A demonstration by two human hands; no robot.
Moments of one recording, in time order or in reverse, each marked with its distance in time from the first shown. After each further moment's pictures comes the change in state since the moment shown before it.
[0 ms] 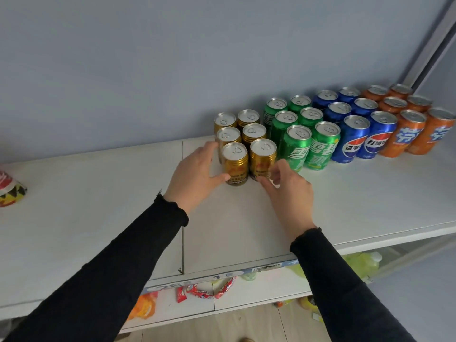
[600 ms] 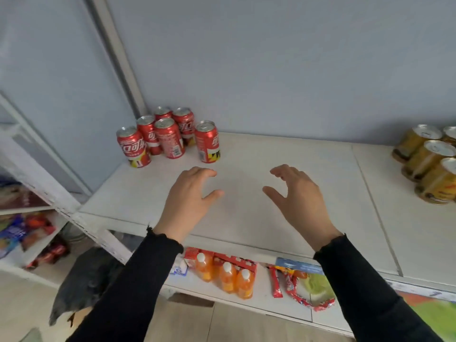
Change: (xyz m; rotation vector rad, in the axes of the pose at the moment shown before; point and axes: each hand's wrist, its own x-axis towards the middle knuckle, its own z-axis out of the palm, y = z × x) left_hand -0.254 -0.305 -0.186 0.093 0.241 -0.318; right_hand -0.116 -0.340 0.145 0.140 -0.281 -0.437
